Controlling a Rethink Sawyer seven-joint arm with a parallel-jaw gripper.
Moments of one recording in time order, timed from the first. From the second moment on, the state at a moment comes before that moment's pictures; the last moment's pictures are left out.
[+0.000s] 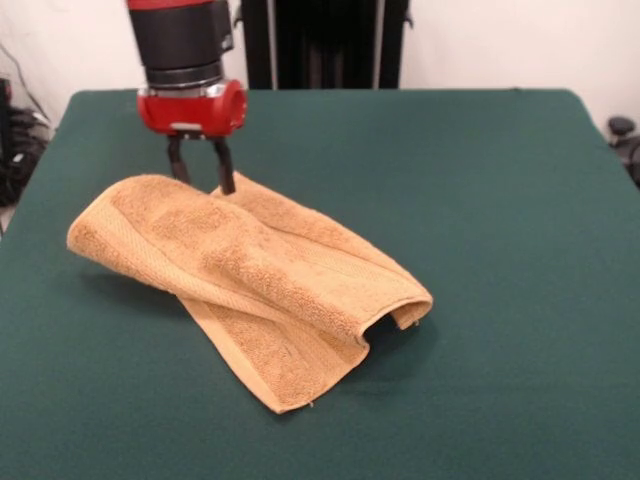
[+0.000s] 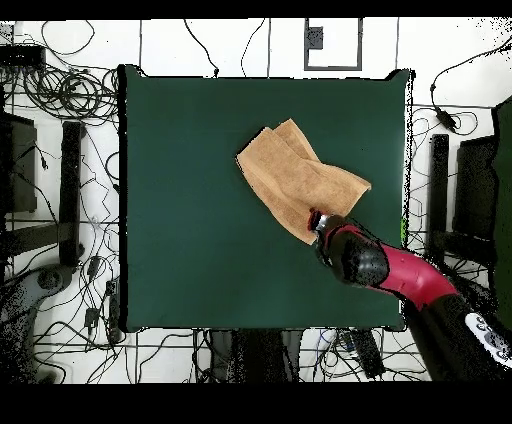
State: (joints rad) arm -0.81 -0.56 0.34 1.85 -0.36 0.17 1.80
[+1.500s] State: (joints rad) arm -0.81 -0.59 0.46 1.81 -0.46 0.25 1.80
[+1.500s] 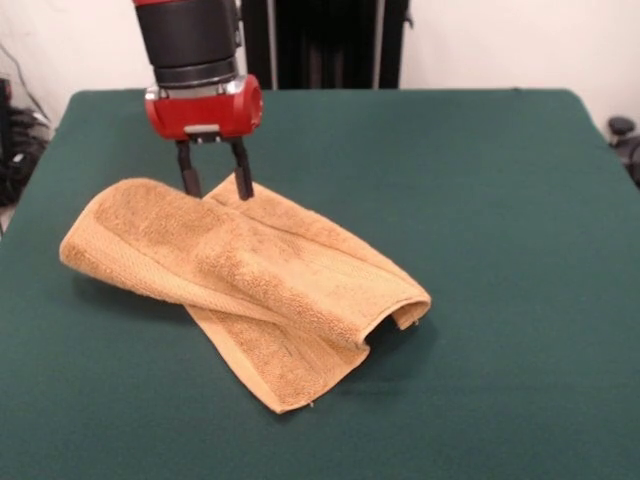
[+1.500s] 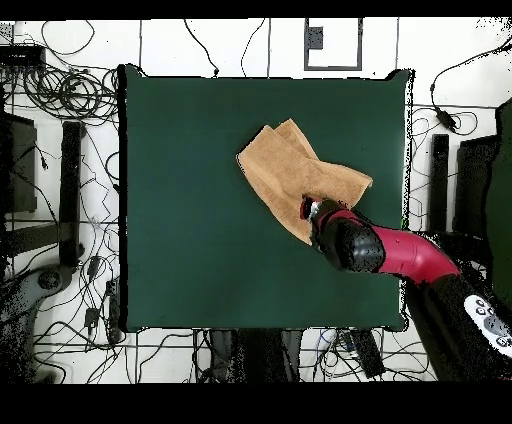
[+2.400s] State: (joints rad) arm -0.76 -0.71 0.43 1.81 -0.47 0.25 1.80
